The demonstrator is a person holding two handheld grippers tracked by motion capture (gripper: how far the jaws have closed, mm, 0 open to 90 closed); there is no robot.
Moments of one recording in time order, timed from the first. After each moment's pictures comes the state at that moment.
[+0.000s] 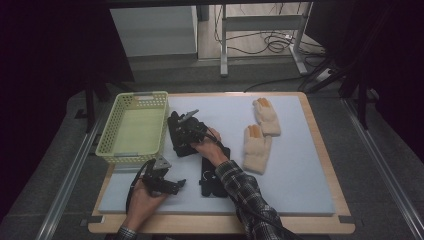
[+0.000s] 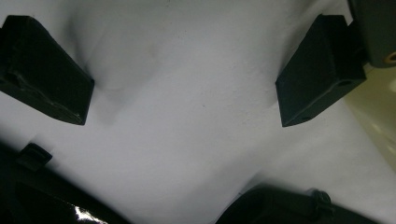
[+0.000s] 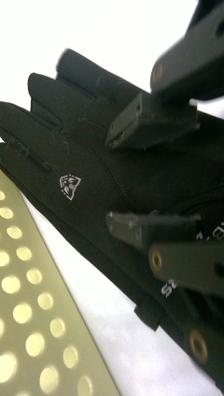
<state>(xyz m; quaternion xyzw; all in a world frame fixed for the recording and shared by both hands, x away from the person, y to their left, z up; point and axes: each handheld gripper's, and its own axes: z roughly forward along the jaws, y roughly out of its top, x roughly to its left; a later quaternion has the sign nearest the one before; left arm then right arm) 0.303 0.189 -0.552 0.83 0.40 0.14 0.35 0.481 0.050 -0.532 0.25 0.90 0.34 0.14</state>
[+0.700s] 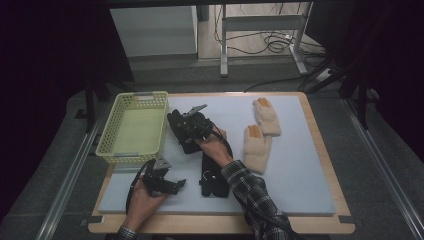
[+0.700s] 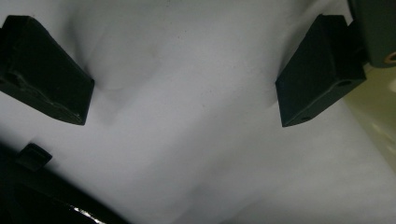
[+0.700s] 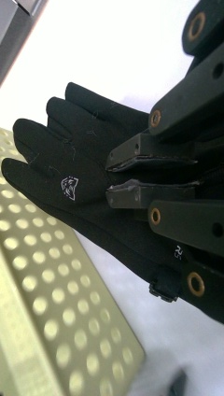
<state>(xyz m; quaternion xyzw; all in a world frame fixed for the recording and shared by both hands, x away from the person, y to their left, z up) 0.303 0.189 -0.552 0.83 0.40 0.14 0.35 0.460 0.026 -0.487 0.27 0.88 0.37 0.14</state>
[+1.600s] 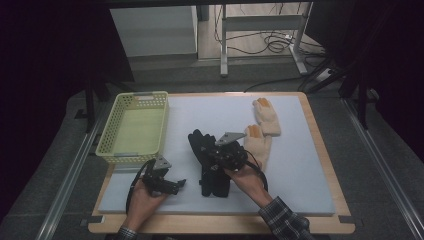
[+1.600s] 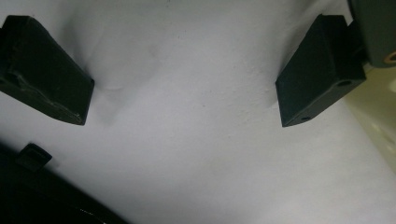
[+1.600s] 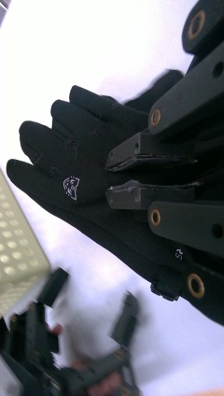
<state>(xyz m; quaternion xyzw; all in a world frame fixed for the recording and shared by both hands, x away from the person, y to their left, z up) 0.303 0.189 -0.552 0.83 0.40 0.14 0.35 0.347 -0.079 -0.470 0.28 0.87 0.39 0.13</state>
